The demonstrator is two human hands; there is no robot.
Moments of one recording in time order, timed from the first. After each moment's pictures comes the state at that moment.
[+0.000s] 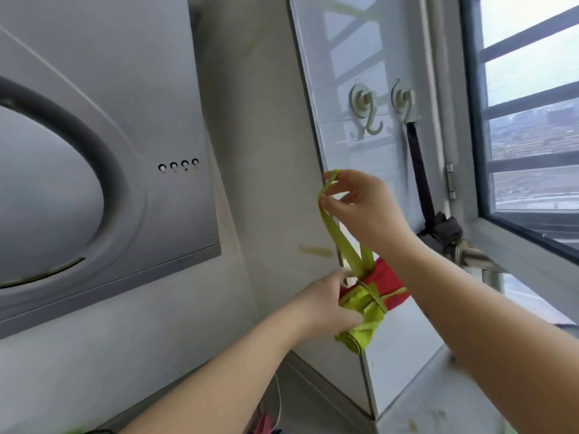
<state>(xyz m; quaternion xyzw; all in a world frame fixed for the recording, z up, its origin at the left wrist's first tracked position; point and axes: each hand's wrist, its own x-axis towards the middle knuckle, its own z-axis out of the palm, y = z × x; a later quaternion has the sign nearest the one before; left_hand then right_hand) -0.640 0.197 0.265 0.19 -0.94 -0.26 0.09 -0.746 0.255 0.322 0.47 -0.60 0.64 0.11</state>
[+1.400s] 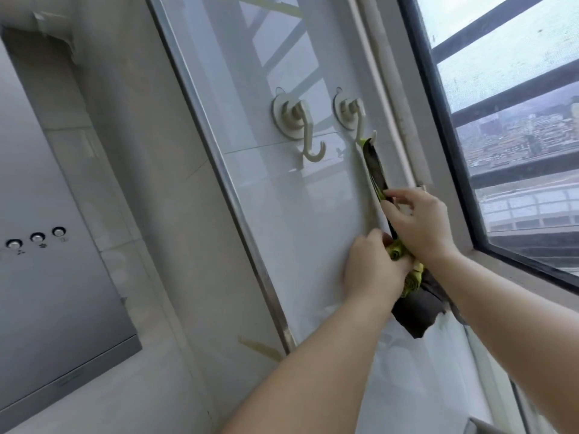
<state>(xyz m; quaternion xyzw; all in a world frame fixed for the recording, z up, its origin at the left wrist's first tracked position) -0.911 0.161 0.283 0.12 -0.91 -0.22 0.32 -1.009 0.210 0.288 0.30 -0.63 0.66 0.28</state>
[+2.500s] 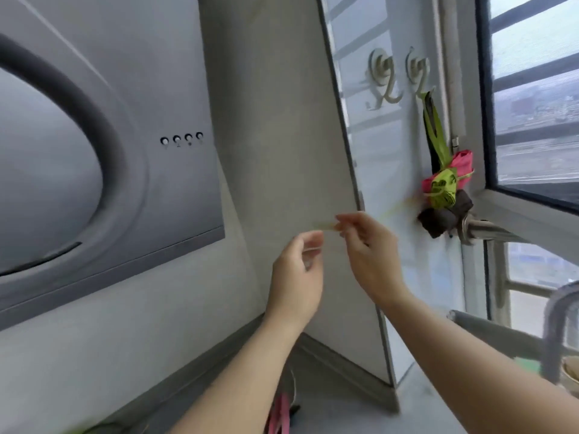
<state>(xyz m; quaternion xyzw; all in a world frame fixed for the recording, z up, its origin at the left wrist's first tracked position) -0.593 0.134 0.233 0.14 -0.82 -0.37 0.42 -0.700 0.193 0.226 0.38 -0.59 0.70 0.15</state>
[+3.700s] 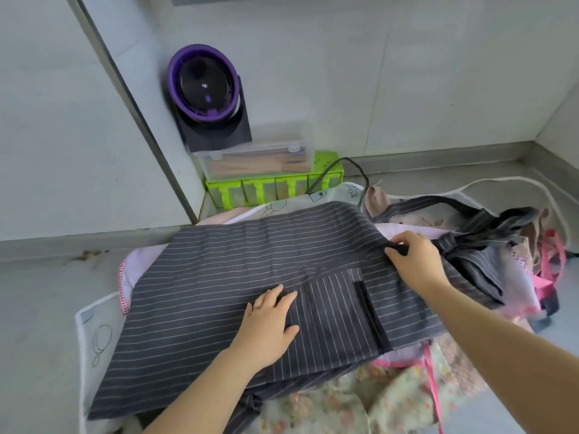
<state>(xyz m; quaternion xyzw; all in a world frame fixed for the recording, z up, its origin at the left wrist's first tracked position) -0.039 0.021 -0.089 0.57 -0.78 -0.24 -0.07 -0.310 -0.014 -0.062 0.51 -0.78 0.28 -0.21</state>
